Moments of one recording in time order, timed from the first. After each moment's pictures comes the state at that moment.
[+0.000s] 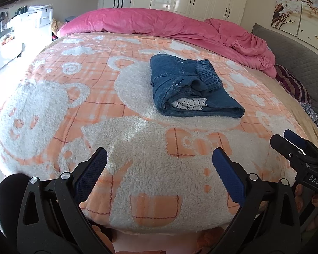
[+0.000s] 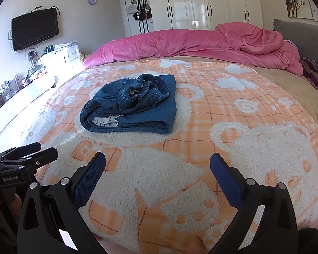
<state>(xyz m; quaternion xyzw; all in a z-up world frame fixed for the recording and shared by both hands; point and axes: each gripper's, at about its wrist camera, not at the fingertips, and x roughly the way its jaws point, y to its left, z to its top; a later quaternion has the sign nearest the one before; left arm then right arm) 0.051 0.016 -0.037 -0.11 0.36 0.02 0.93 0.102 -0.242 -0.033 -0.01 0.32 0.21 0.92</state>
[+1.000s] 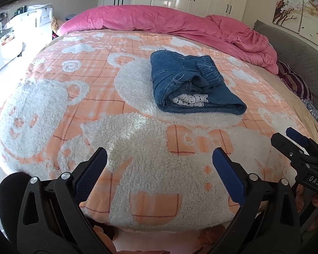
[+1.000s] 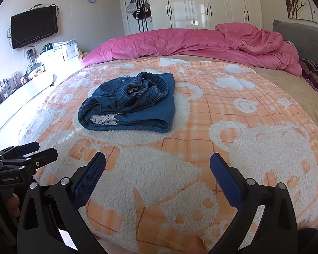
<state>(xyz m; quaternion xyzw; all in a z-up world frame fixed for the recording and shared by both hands) 0.053 0.013 -0.039 -0.10 0.37 0.02 0.92 0.105 -0.242 -0.033 -0.01 0.33 0.20 0.92</state>
